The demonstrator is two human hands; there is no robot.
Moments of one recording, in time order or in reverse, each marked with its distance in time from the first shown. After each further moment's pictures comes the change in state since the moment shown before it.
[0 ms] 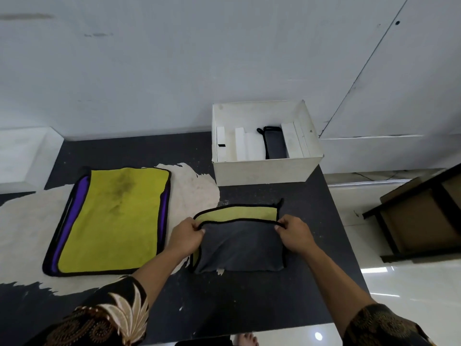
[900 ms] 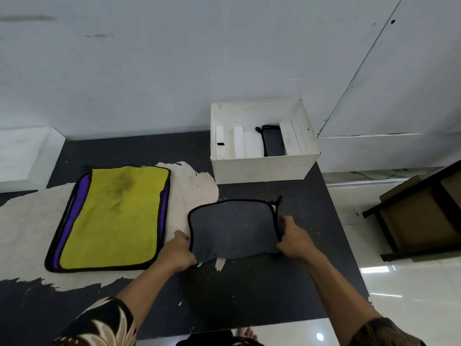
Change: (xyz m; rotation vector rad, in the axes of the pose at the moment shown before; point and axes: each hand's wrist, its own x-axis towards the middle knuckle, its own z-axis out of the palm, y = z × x) left_hand -0.031 -0.022 -0.007 0.233 -0.207 -0.165; right_hand -0.023 0.004 -0.002 -0.112 -0.156 0.085
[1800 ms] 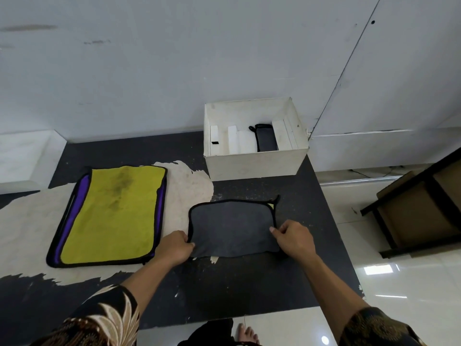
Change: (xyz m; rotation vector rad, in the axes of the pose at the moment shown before) left_hand -0.007 0.004 0.010 0.102 0.168 0.071; right_hand -0.021 0.018 0.006 0.085 0.215 0.025
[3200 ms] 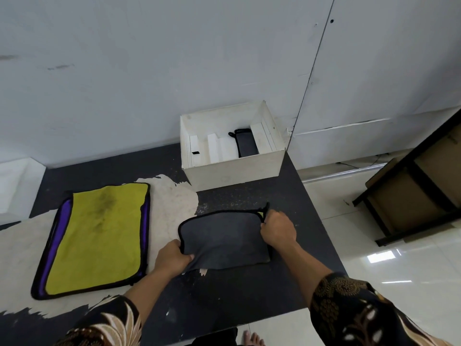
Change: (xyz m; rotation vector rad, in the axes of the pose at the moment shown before) left_hand 0.012 0.018 0.017 -0.123 0.009 0.027; right_hand 0.029 -0.014 -0.003 -0.059 0.071 0.012
